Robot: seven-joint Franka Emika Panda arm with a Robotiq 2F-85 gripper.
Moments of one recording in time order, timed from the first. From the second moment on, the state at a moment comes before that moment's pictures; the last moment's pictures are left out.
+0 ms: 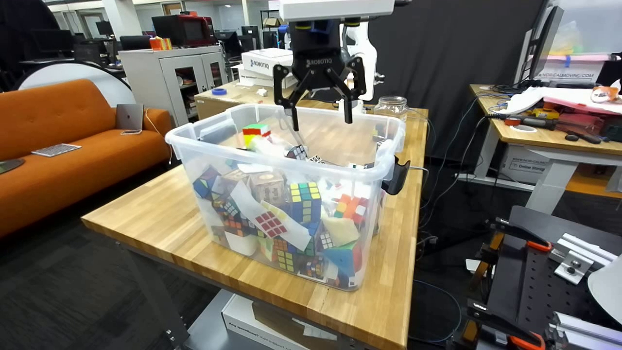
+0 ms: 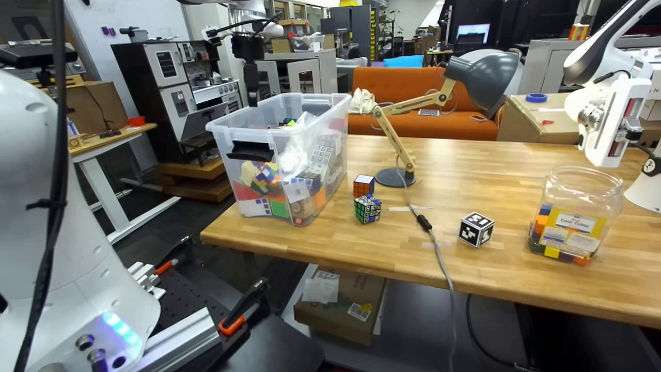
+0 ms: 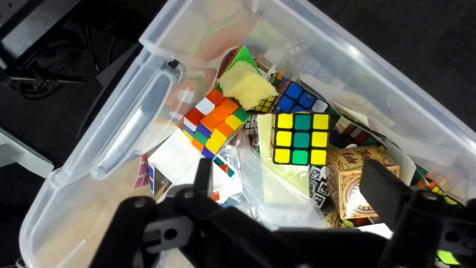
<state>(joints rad) 0.14 0.04 0.14 -2.09 0.09 2.03 0.87</state>
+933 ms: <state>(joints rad) 0.14 0.20 0.14 -2.08 0.13 2.13 0.78</state>
